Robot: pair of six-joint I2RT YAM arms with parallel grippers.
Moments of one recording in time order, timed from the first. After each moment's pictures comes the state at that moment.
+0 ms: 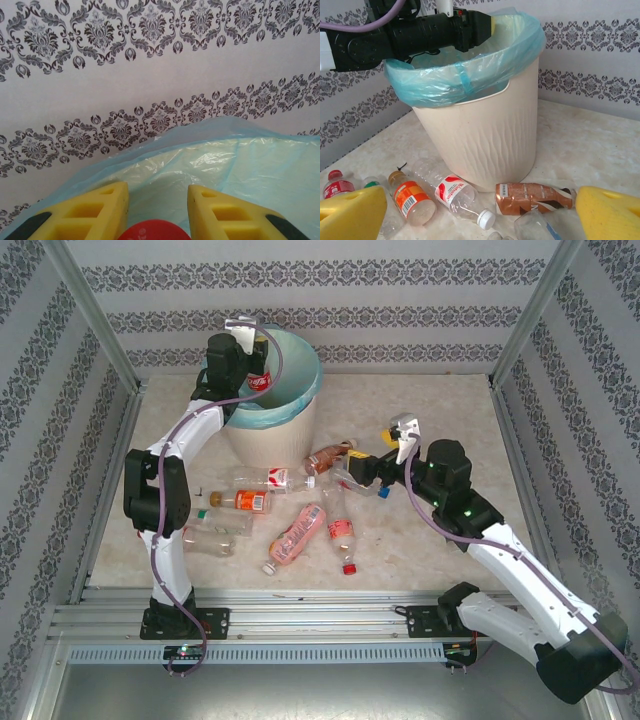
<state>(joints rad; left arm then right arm) -0.18 2.00 1.71 0.18 0.00 0.08 0.50 0.93 0.80 -0.07 -0.23 0.18</state>
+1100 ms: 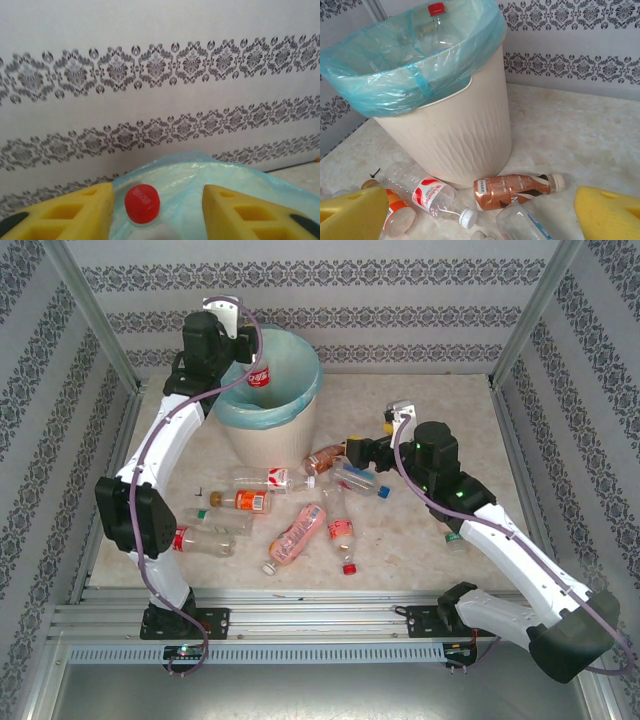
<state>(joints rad) -0.18 1.82 1.84 -0.20 0.01 -0.02 0.51 1.06 0.95 -0.19 -0.09 0.24</state>
